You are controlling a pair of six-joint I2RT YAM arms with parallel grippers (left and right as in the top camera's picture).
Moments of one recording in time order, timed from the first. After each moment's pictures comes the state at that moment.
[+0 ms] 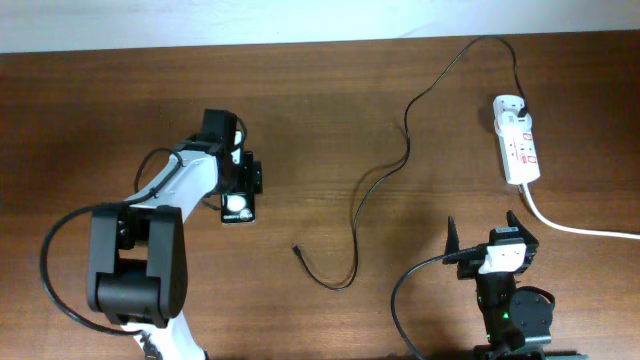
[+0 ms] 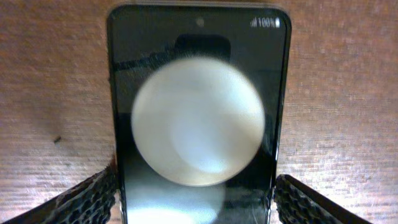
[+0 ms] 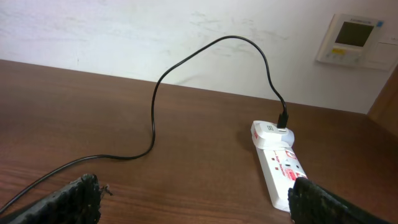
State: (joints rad) left arm -0.14 1.96 1.22 -0.60 -0.01 -0.16; right arm 0.03 0.01 0.01 -0.07 0.02 -0.13
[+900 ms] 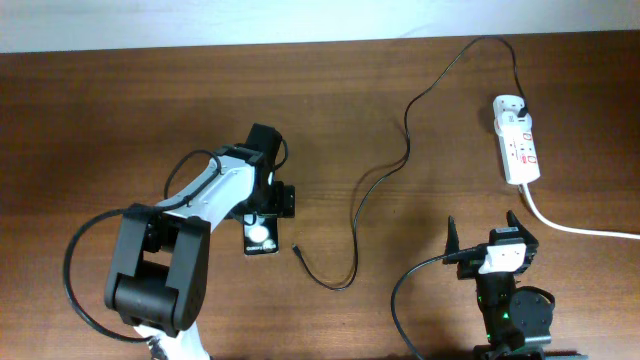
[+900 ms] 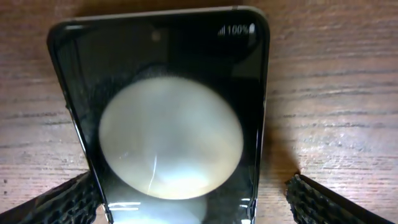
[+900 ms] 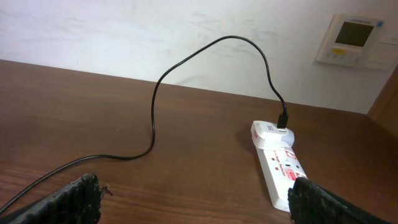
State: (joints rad) left arm -0.32 1.95 1.22 -0.78 -0.02 -0.30; right arm 0.03 0.01 0.01 -0.07 0.02 -0.13
